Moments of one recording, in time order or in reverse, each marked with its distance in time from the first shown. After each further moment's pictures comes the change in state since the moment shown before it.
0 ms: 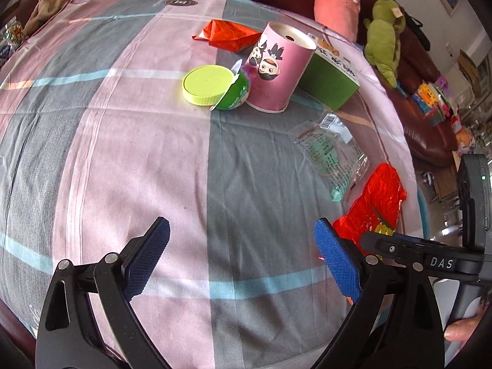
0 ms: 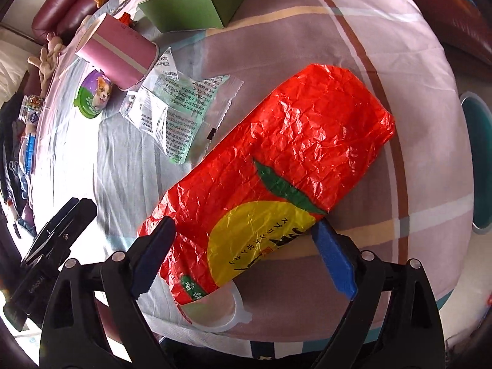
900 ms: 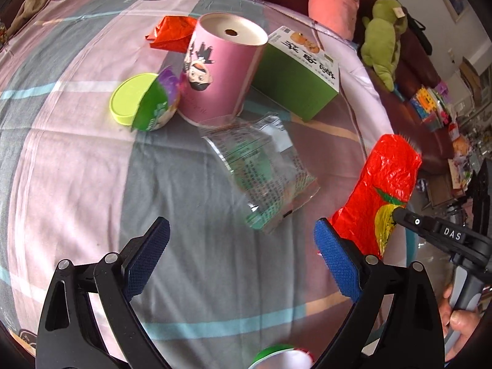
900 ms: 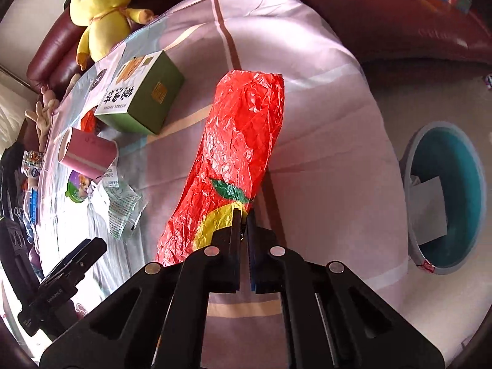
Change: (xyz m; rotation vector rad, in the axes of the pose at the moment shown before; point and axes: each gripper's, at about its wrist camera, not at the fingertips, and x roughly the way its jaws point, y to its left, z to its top) left arm 0.041 -0.064 0.038 -0.045 0.033 -0.032; right arm -0.049 -0.094 0.060 0.103 -0.176 0.029
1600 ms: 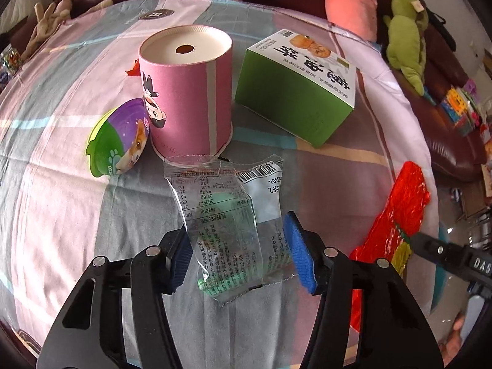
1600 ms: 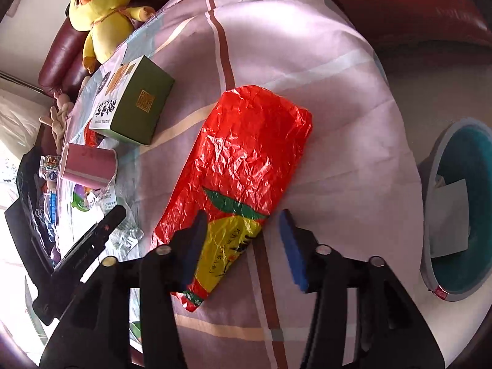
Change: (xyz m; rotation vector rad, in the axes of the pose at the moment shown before) left arm 0.035 -0.039 0.024 0.032 -0.065 0.189; right arm 0.028 -0.028 0.025 0.019 0.066 0.128
